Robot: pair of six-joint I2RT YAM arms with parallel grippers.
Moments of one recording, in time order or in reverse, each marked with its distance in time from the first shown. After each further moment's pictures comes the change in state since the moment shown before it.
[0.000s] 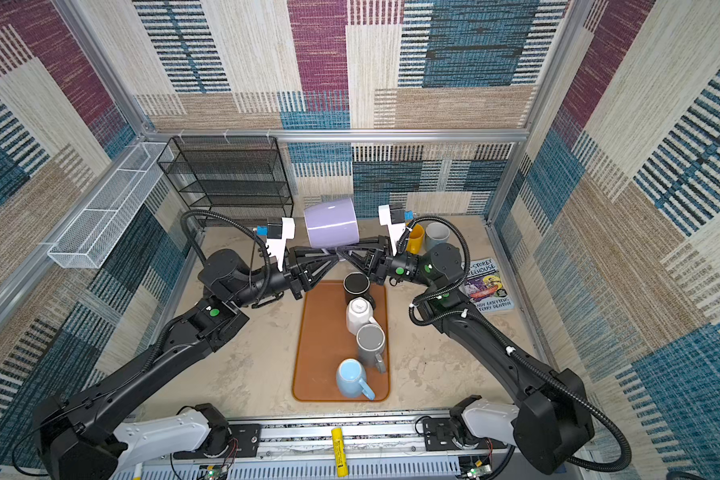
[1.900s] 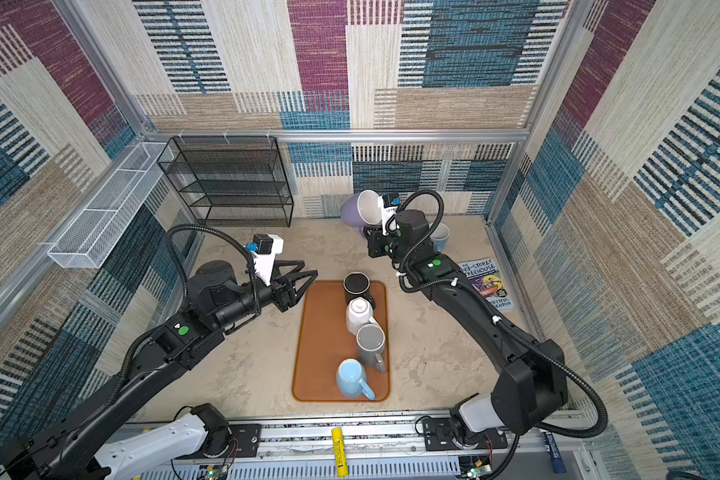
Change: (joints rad) left arm 0.018 -0.175 -0.035 -0.446 -0.310 0.180; right arm -0.030 0.221 0.331 -0.903 0.744 -0.528
